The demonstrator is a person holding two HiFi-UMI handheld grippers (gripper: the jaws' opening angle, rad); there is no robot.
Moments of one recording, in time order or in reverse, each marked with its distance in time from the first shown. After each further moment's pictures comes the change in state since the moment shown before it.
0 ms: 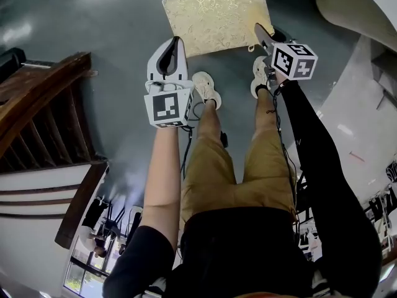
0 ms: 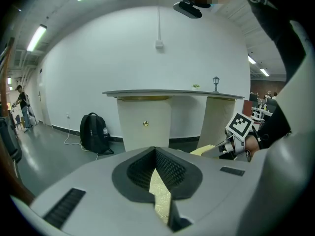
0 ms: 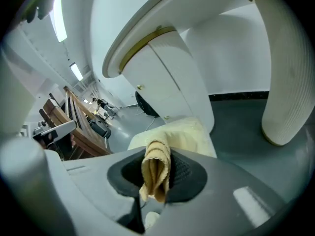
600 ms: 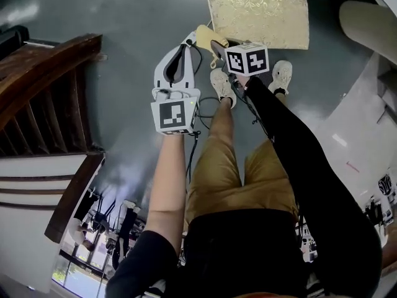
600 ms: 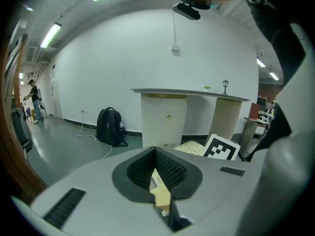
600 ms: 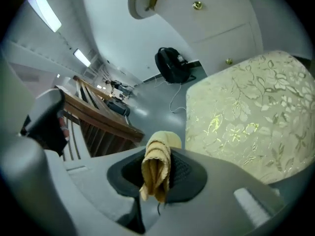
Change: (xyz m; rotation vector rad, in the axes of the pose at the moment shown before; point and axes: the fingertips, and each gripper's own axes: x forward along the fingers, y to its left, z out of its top) left arm -0.076 0.094 -0.048 -0.071 0.014 0.075; right arm 0.141 0.209 -0.137 0.027 0.331 0.199
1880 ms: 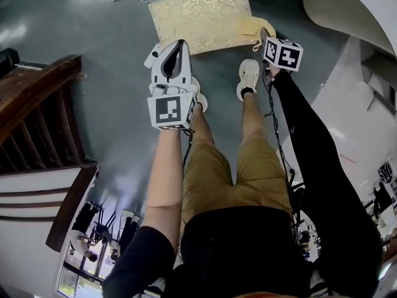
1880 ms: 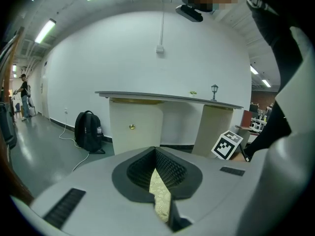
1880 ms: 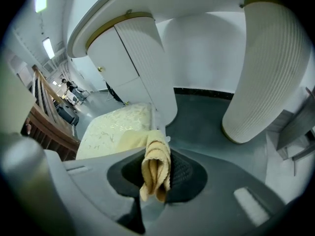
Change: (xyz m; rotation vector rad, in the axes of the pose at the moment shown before) left arm 0.070 -0.163 0.049 -0.017 -0.067 -0.100; right arm -0.254 -0.282 0.046 0.033 -0.176 -0.576
